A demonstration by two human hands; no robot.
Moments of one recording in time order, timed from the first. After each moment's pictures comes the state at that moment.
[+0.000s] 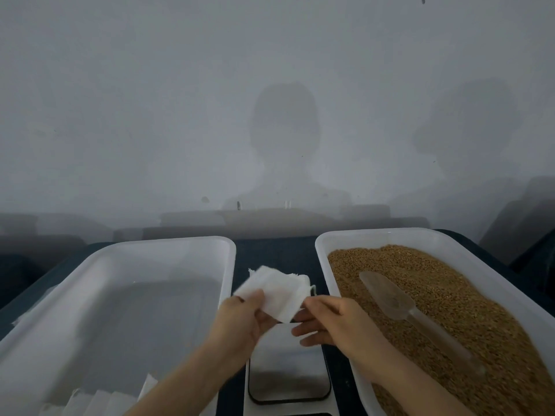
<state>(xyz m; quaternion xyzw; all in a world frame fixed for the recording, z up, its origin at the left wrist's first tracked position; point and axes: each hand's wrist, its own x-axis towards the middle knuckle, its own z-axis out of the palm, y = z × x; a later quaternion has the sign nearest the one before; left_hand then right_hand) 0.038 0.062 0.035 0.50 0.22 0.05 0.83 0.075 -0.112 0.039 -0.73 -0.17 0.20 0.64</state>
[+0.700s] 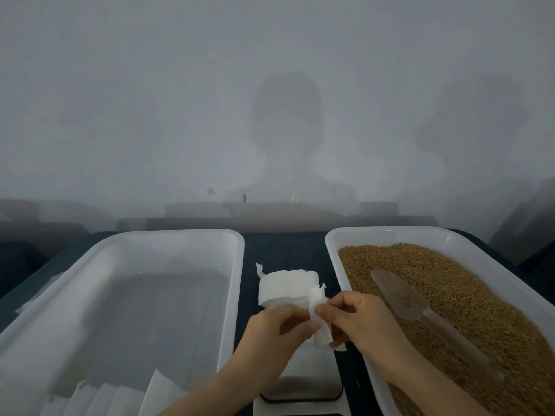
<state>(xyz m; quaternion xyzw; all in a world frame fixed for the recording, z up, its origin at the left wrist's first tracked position) 0.015 0.045 0.027 0.84 0.03 0.04 0.53 0.075 -0.113 0.043 -0.79 -0.16 0.14 0.57</state>
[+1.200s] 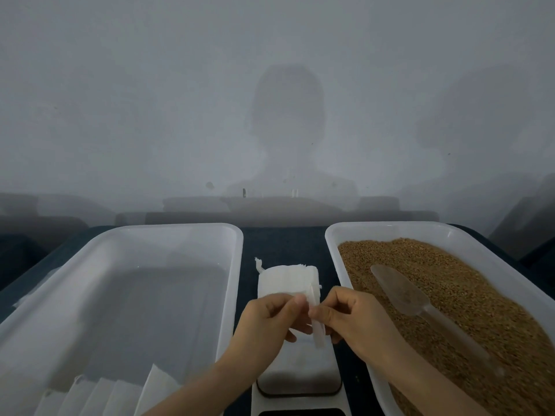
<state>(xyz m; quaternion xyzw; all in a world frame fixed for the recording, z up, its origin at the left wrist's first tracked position) 0.021 0.047 0.027 0.78 0.03 0.07 0.63 0.072 -0.111 0.041 -0.81 -0.23 0.10 0.53</state>
